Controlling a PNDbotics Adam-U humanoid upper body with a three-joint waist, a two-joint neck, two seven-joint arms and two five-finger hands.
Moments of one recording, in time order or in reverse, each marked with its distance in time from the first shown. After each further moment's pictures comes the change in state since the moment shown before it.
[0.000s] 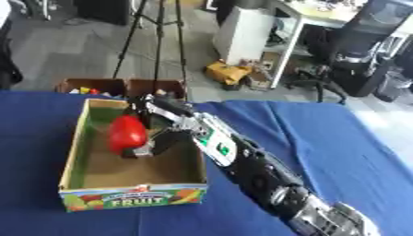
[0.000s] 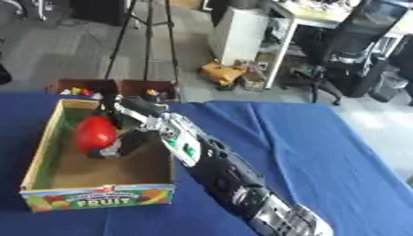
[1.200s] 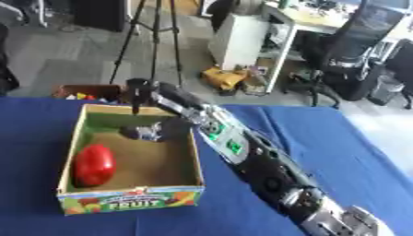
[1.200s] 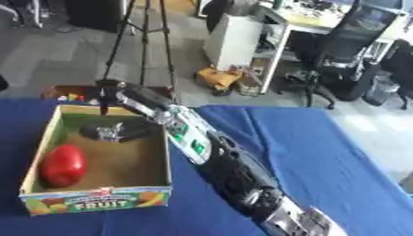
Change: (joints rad) left arm 0.010 0.000 0.000 0.000 -0.009 0.009 0.006; right arm 0.061 -0.062 -0.063 -0.271 -0.126 0.012 -0.102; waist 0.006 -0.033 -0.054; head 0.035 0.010
